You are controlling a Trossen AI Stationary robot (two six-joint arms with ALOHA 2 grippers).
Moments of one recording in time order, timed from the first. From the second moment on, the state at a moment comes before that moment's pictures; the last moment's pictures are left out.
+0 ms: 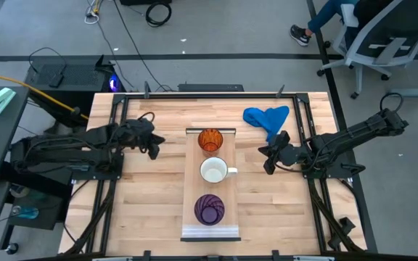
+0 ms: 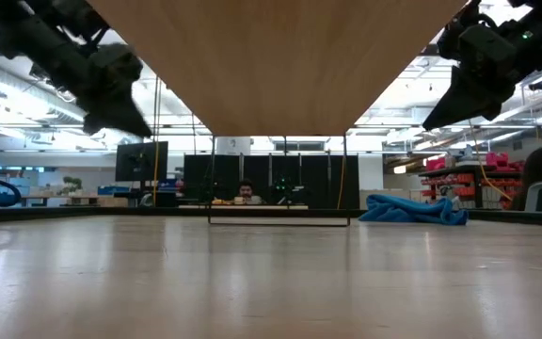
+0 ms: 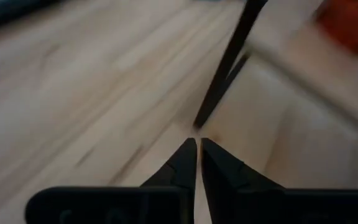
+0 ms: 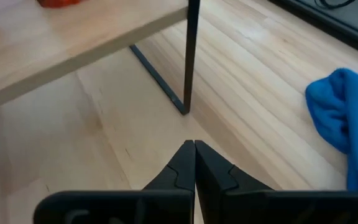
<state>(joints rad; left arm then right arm) 0.26 0.76 0.45 -0.31 -0.08 -0.41 0.28 0.86 0.50 -0.45 0.59 0.65</state>
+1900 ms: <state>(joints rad) 0.10 0.76 0.45 -0.46 -0.44 -0.57 0.48 0.85 0.61 -0.51 0.34 0.92</state>
